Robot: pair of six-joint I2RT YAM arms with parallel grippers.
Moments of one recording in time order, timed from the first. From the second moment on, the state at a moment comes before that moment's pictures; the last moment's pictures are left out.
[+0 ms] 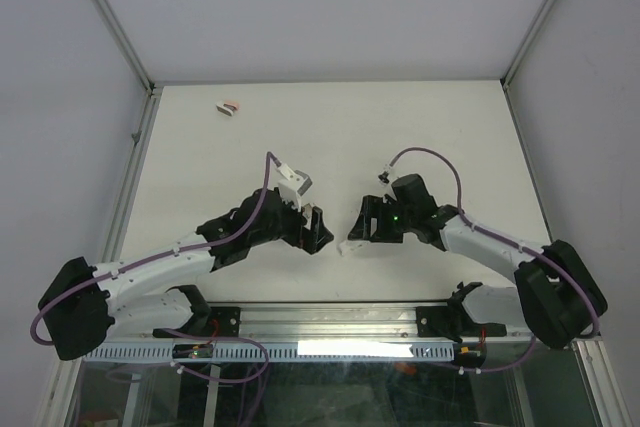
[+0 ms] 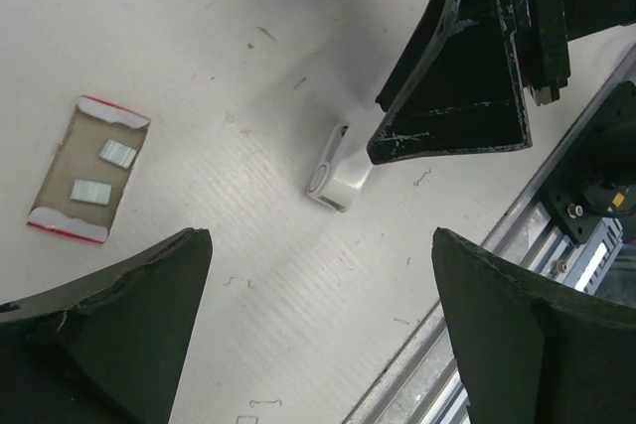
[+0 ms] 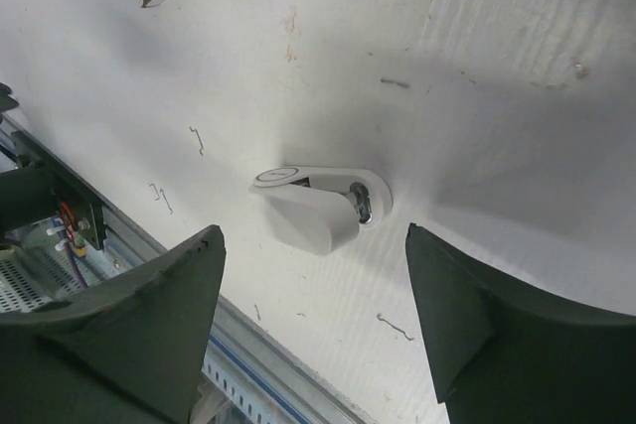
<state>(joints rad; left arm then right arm) -0.89 1.07 0.59 -0.01 0.06 -0.44 0.59 1.26 0.54 -0.16 -0.38 0.64</state>
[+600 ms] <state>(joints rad) -1.06 1.57 0.77 0.15 0.03 -0.18 0.42 0.86 0.49 -0.36 -0.19 0.59</state>
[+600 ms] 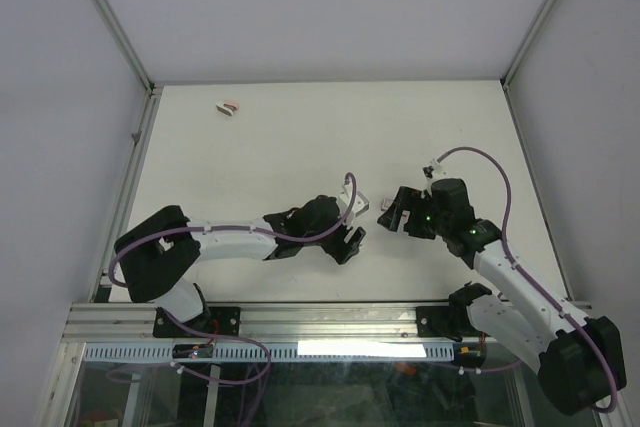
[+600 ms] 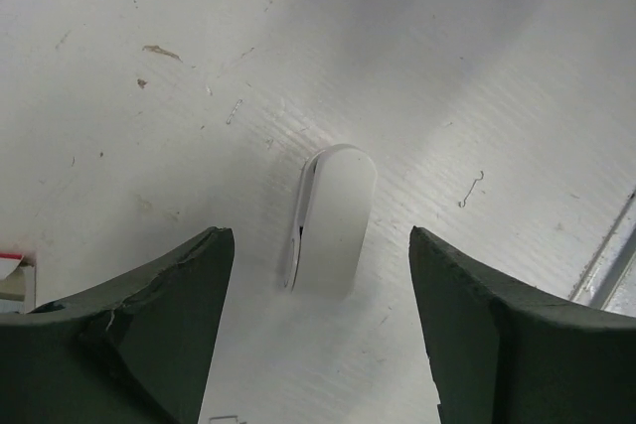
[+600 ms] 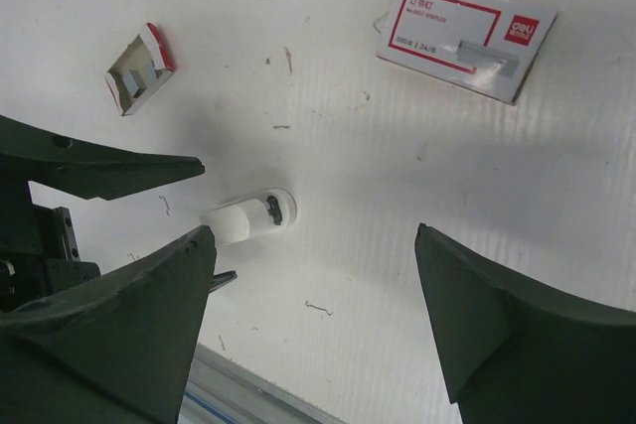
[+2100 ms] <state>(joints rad) -1.09 1.30 0.59 0.43 0.04 -0.06 0.39 0.82 0.28 -0.04 -0.64 0.97</state>
